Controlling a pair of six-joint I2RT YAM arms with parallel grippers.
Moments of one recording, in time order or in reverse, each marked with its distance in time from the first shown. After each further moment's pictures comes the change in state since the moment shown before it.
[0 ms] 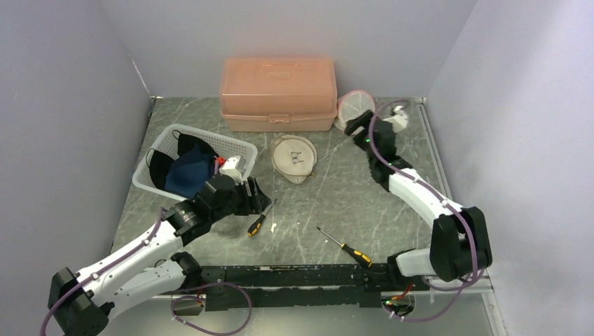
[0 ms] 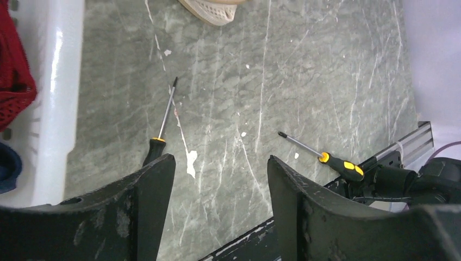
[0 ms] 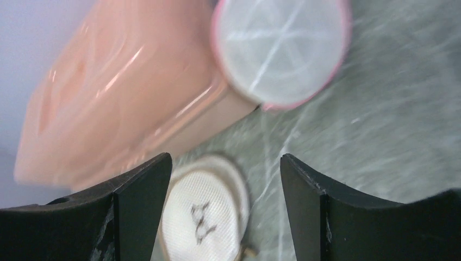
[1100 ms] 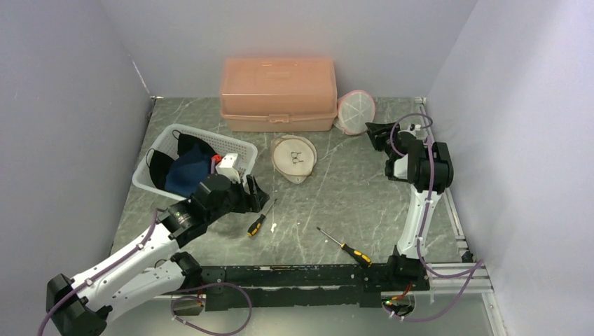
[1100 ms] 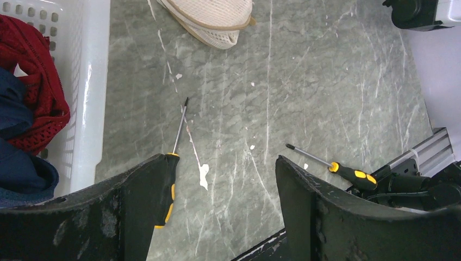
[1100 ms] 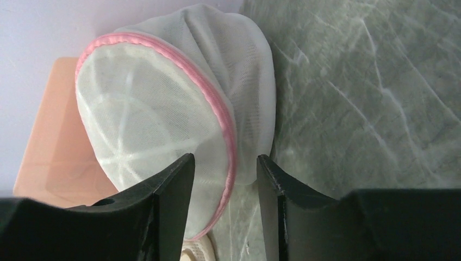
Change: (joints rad) left arm 0.000 -0.058 0.024 -0.016 -0.064 0.090; right arm -0.511 0.853 0.124 0.896 -0.634 0.466
